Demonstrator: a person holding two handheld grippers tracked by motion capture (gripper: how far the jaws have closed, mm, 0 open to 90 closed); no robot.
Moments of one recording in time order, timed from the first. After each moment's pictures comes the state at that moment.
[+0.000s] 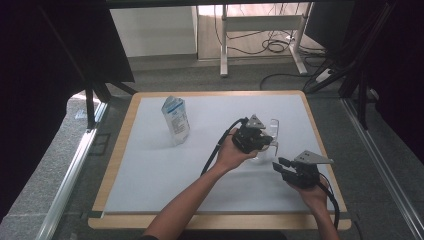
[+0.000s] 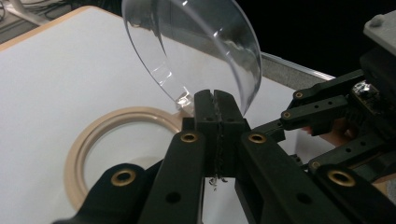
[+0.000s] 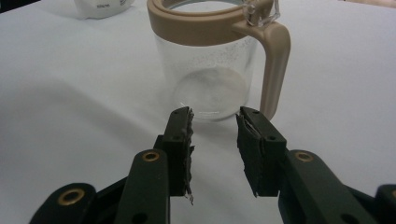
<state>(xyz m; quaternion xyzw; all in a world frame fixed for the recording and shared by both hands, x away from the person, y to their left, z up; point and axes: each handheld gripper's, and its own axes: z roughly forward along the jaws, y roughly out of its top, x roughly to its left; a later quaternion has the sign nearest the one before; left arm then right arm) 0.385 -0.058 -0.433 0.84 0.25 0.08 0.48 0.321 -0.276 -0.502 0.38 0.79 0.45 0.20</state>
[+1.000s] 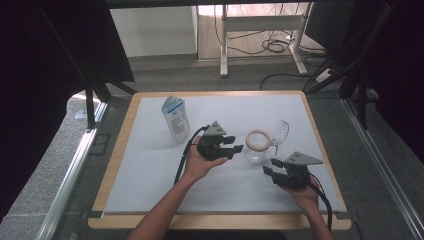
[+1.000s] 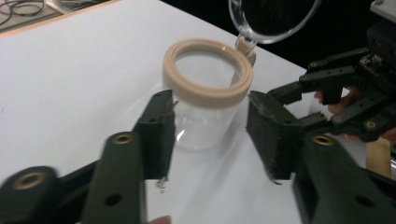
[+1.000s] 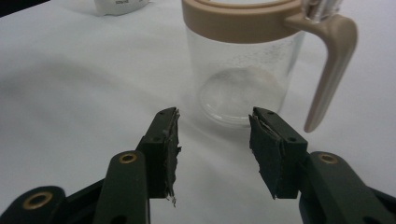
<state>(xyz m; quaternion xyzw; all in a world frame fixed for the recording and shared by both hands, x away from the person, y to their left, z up) 0.361 0.044 -0.459 0.80 0.31 0.09 0.50 0.320 -0.253 -0.510 0.36 0.79 0.45 0.18</state>
